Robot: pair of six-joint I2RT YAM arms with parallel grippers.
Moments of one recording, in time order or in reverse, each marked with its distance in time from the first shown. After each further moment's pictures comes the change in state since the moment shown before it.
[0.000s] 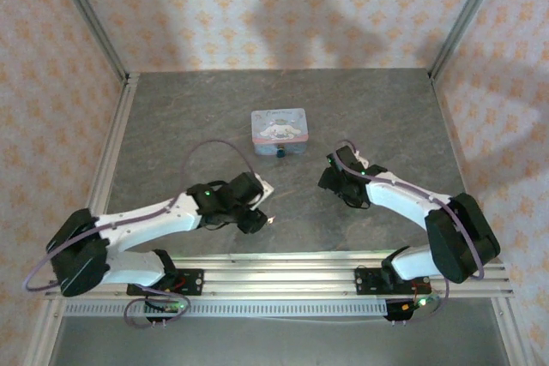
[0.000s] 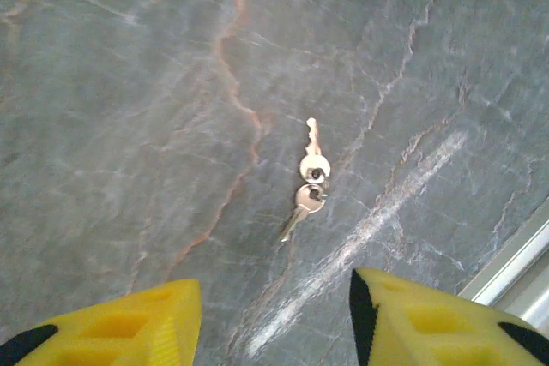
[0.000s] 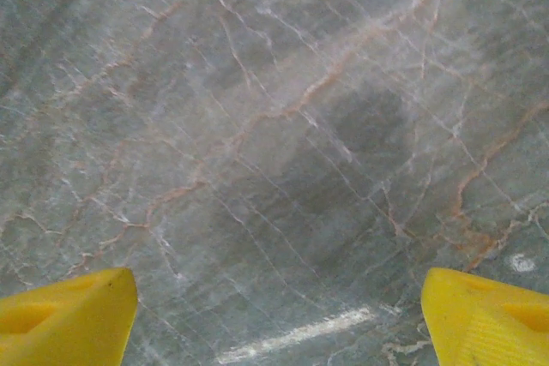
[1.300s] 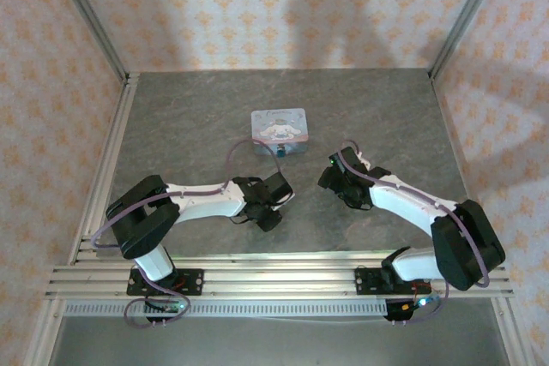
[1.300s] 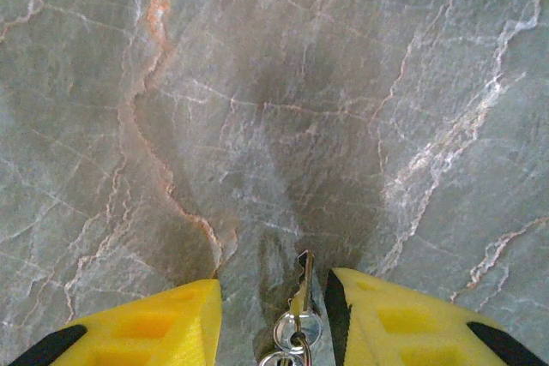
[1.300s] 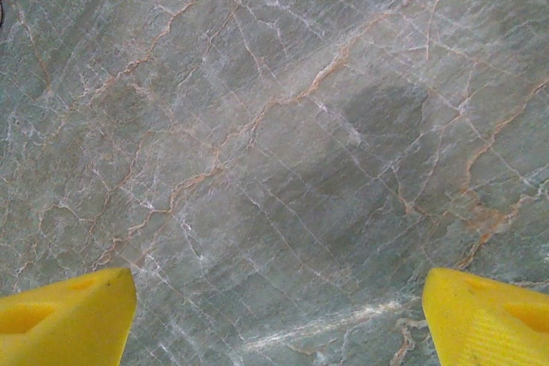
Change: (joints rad) left arm -0.015 0.378 0.156 0.054 -0.017 0.053; right arm 0.000 -0.050 -0.012 0.001 -0.025 0.040
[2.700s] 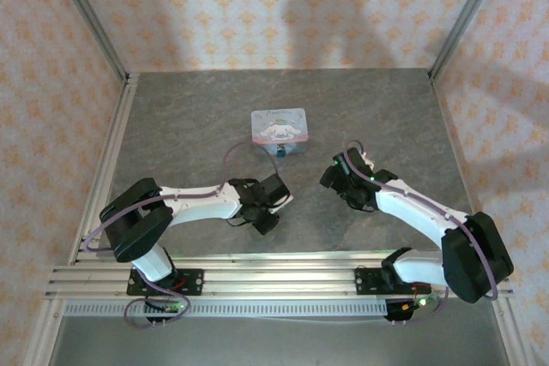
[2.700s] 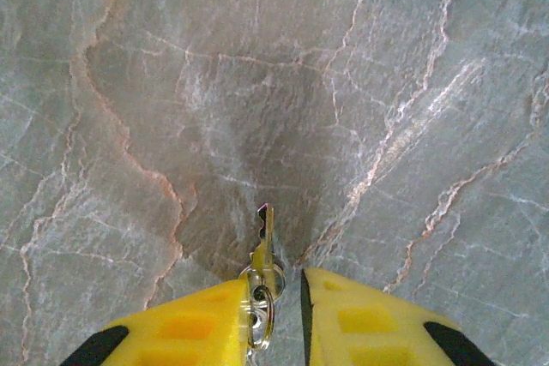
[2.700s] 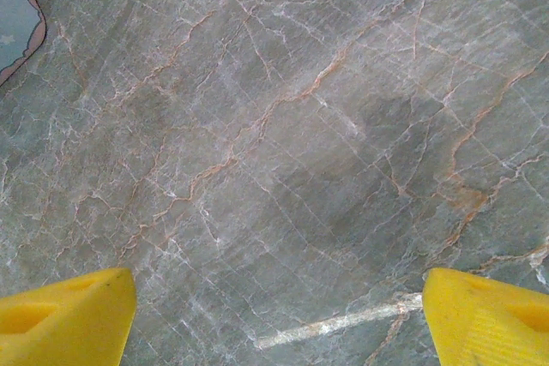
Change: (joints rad) left arm 0.001 -0.043 -0.031 -0.017 0.063 -0.010; right arm 0.000 -0.082 -0.013 -0.028 -0.003 0.022
